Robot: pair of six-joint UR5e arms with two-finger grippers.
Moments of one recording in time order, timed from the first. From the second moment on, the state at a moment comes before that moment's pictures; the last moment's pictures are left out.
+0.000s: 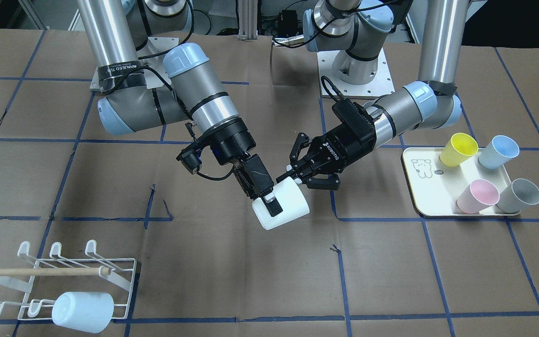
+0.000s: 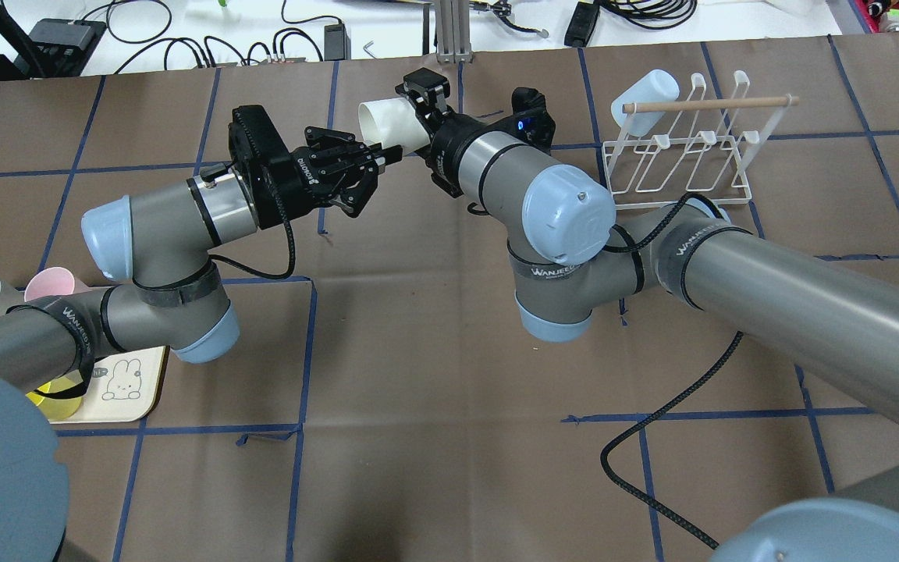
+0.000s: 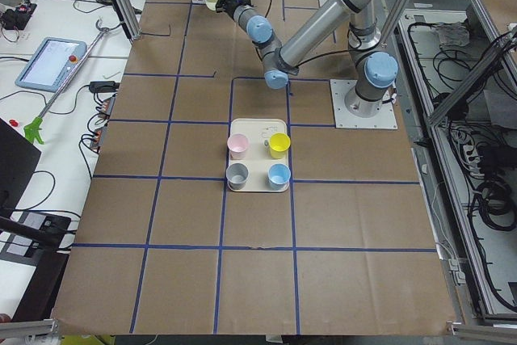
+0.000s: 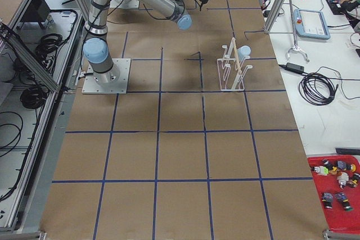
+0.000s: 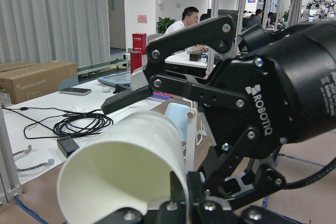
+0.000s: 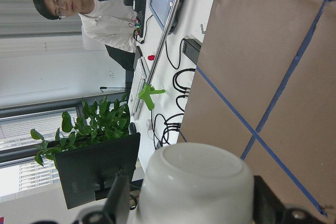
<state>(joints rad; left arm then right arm) -1.43 -1.96 -2.13 0.40 0.42 0.49 1.90 -1.13 1.89 -3.47 -1.33 1.55</state>
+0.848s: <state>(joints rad) -1.43 -1.97 -2.12 0.41 0.43 0.45 1.89 -1.13 1.89 -3.48 -1.25 1.54</state>
